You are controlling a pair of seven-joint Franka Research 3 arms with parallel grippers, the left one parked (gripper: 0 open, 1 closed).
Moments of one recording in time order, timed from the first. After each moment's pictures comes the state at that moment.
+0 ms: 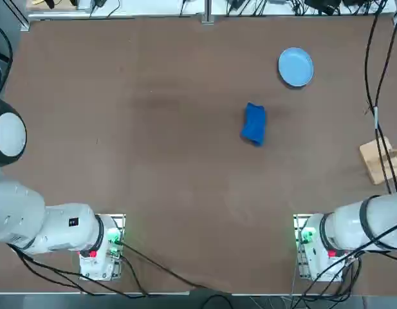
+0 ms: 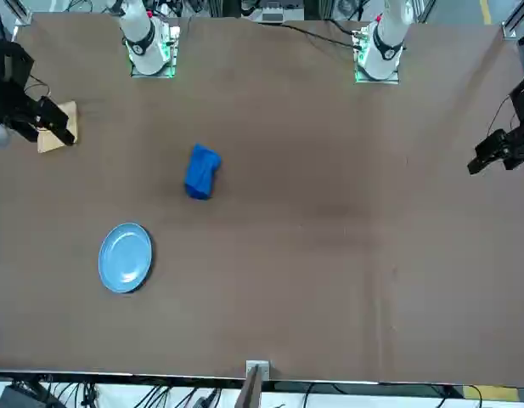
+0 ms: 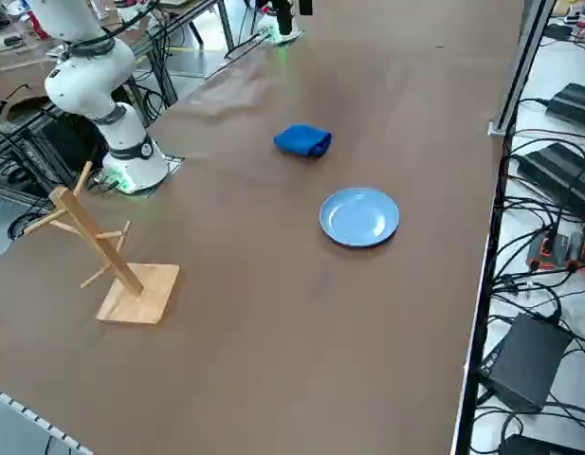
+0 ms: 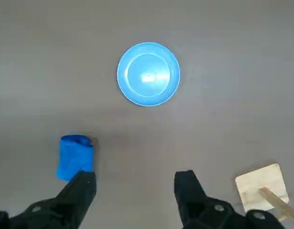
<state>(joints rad) 0.03 0.04 0.05 -1.46 -0.02 1.52 0.15</state>
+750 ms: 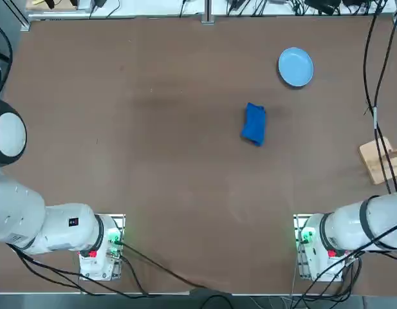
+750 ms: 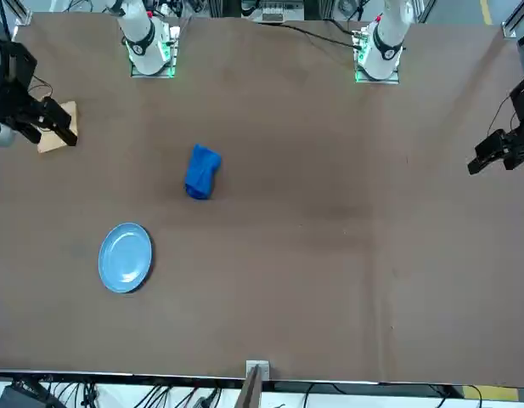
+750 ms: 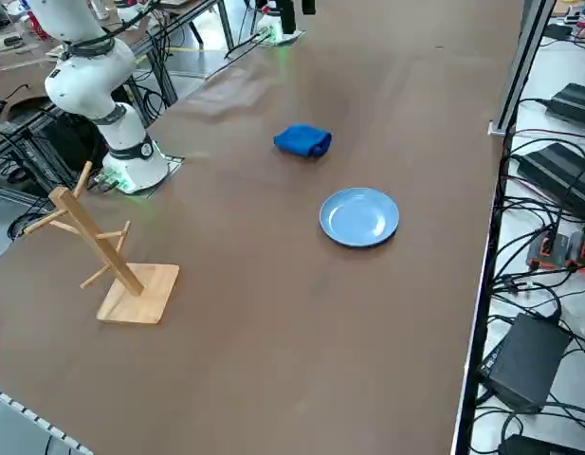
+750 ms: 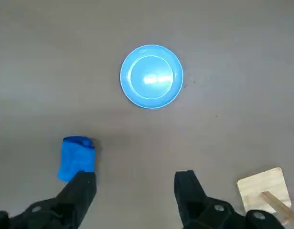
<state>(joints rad) 0.04 0.06 0.05 -1.47 -0.02 1.54 0.15</state>
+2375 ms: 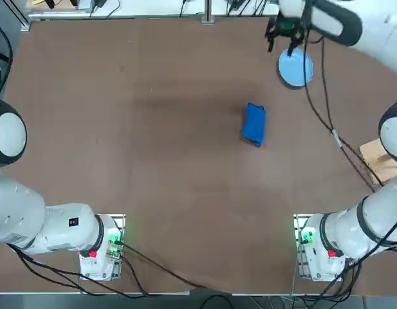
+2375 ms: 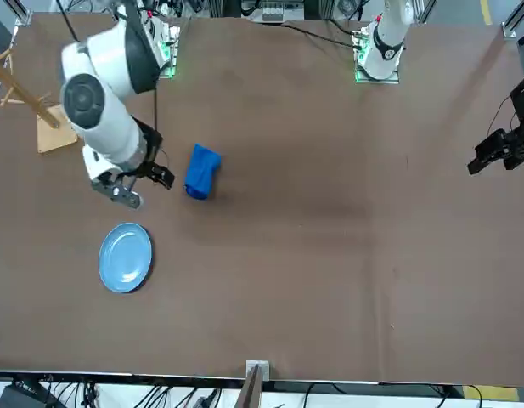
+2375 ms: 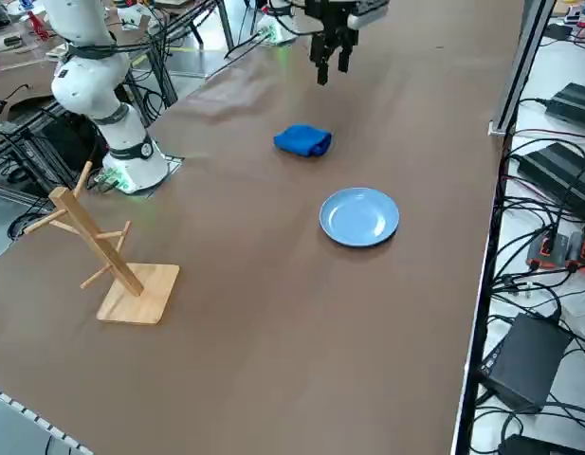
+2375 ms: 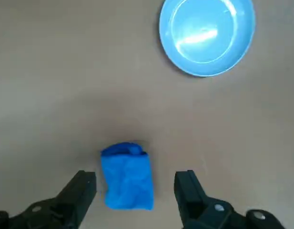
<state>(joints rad) 0.30 0.24 0.09 -1.71 -0.05 1.86 0.73</state>
